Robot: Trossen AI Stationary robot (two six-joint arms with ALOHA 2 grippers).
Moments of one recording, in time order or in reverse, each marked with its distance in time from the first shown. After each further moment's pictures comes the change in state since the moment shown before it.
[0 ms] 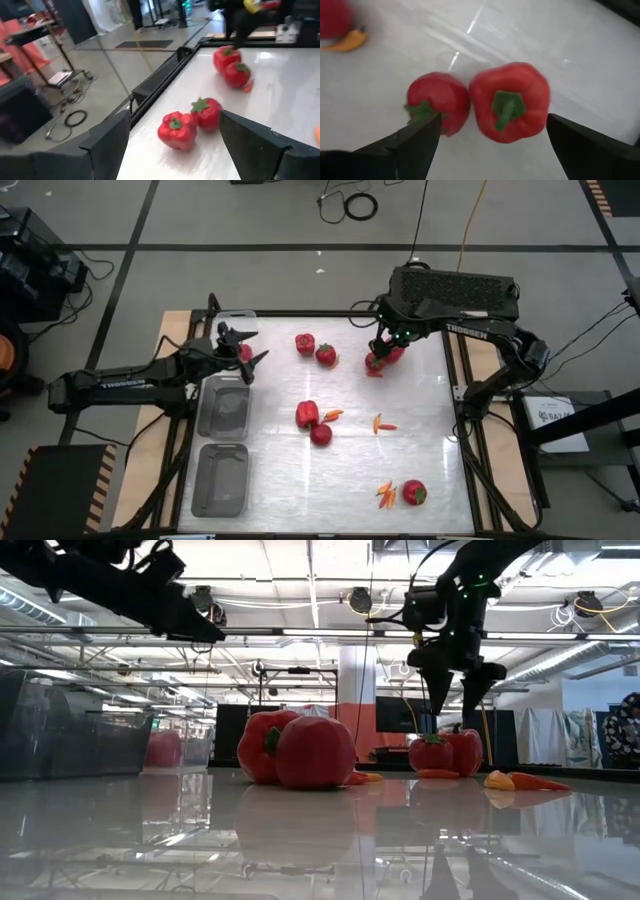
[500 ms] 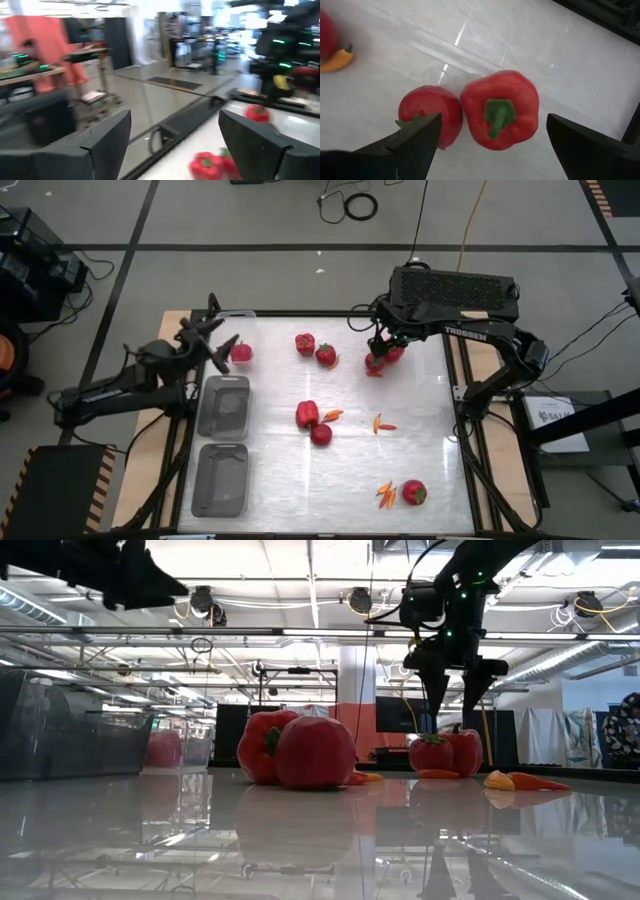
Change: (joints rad) left arm 0.001 -0.377 0.000 -0.137 -0.204 -0.080; right arm 0.034 0.001 0.000 0.009 0.100 0.085
